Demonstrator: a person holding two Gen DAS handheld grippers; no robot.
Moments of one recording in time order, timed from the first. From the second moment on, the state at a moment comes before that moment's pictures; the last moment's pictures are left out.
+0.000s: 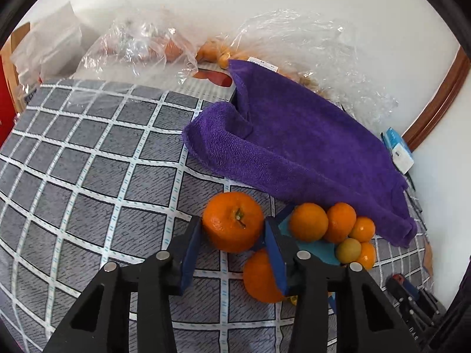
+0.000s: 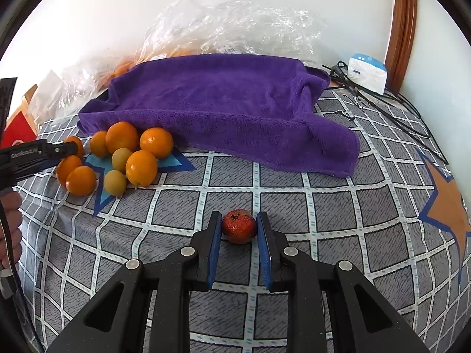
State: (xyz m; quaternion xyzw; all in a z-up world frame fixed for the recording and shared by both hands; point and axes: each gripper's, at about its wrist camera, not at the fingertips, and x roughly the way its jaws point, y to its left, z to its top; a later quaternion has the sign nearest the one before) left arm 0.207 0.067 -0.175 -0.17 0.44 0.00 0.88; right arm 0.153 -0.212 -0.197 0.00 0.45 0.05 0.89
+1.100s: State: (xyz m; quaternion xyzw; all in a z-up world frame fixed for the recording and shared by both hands) left arm 0.154 0.069 -0.079 -0.13 0.39 -0.03 0.91; right arm 0.145 -0.212 -0.117 0.03 0.40 0.01 0.92
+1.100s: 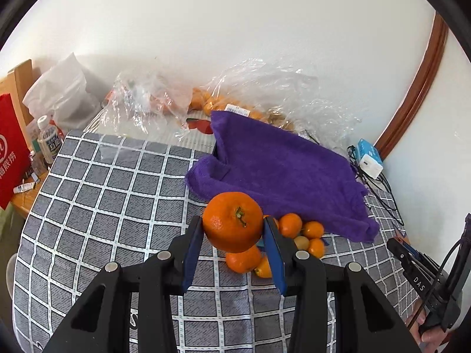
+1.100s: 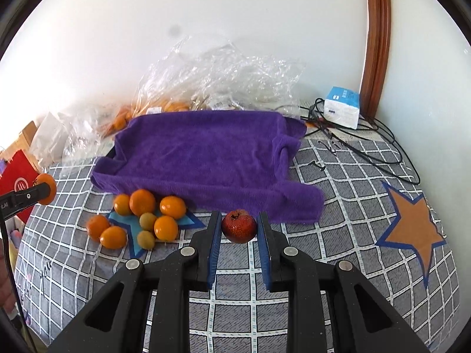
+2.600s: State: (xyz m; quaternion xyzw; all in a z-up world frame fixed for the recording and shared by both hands) left arm 0.286 0.024 -0.074 -0.08 0.41 -0.07 0.91; right arm 0.256 -0.231 -0.109 0.05 0.37 0.01 0.93
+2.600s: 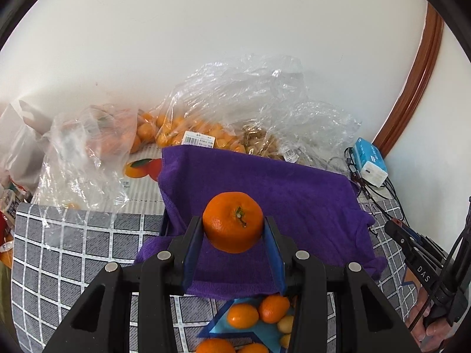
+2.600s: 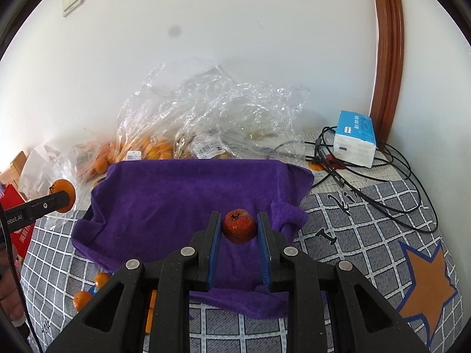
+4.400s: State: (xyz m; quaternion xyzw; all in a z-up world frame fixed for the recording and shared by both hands) left arm 0.360 0.006 -0.155 -0.04 0.47 -0.05 0.88; right arm 0.328 -0.223 -0.190 0.02 0.46 -0.01 0.89
